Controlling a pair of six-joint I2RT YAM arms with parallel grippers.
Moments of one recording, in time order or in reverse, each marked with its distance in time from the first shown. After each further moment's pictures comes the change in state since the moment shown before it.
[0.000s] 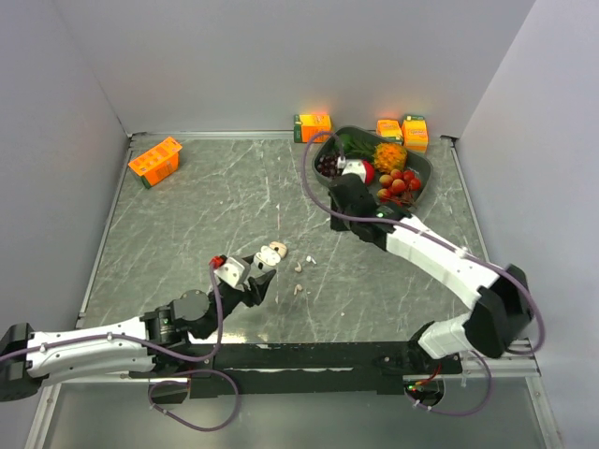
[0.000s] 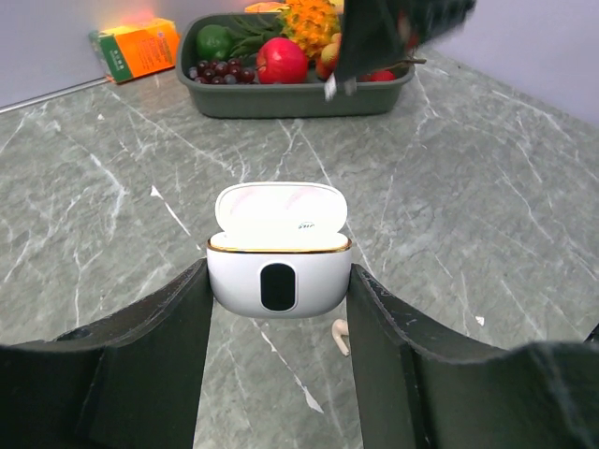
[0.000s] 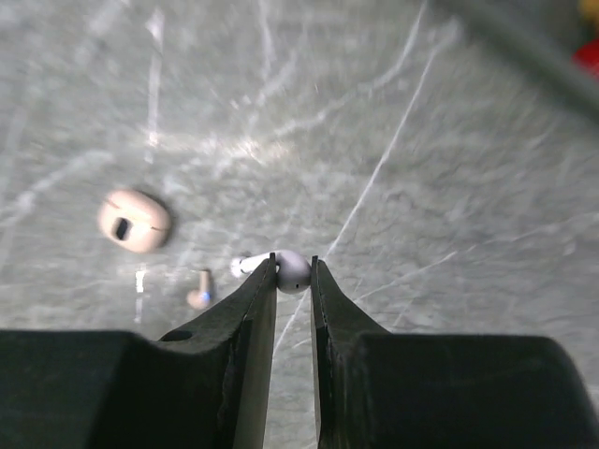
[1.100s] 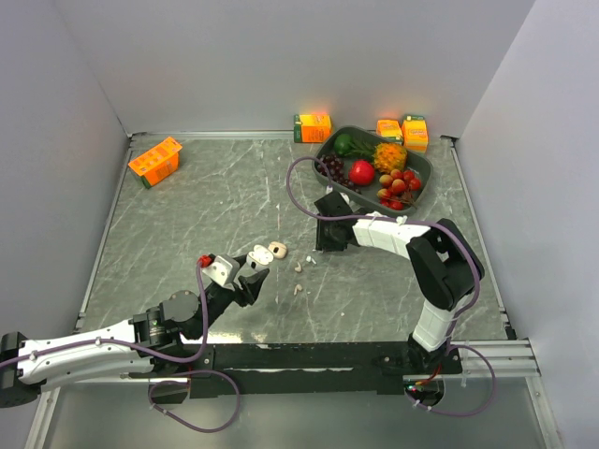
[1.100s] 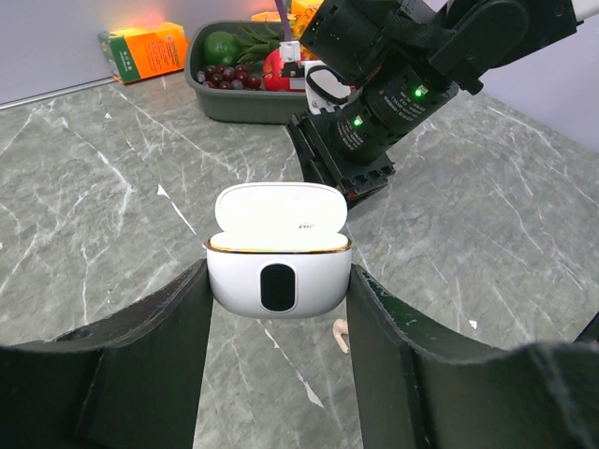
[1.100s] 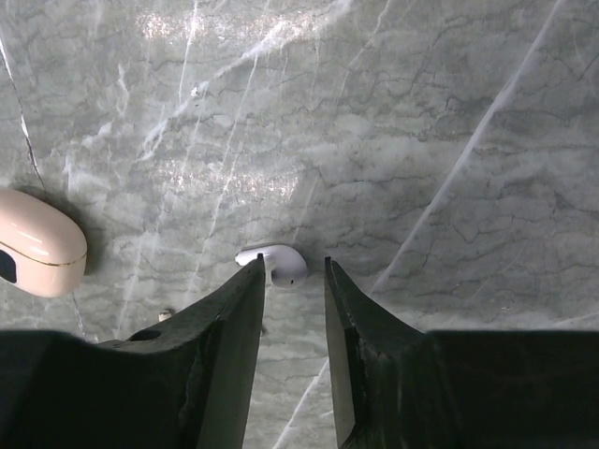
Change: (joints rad) left arm 0.013 -0.094 0.007 -0.085 0.007 -0.026; right arm -0.059 0.339 -0.076 0.180 -0.220 0.140
